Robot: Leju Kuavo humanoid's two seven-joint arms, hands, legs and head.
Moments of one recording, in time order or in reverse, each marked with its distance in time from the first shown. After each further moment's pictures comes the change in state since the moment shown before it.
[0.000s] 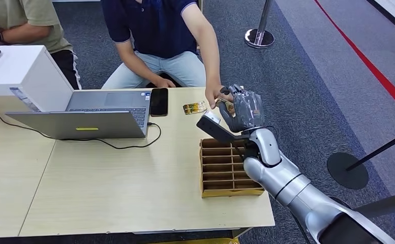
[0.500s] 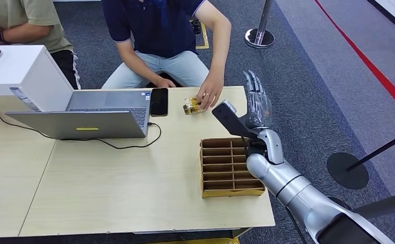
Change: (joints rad) left arm 0.001 0.006 -0.012 0.000 0.024 0.018 -0.014; right arm 0.029 -0.013 -0.065 0.034 -0.255 -0.090 -0.050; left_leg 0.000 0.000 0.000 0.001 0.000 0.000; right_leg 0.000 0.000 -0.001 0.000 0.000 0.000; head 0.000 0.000
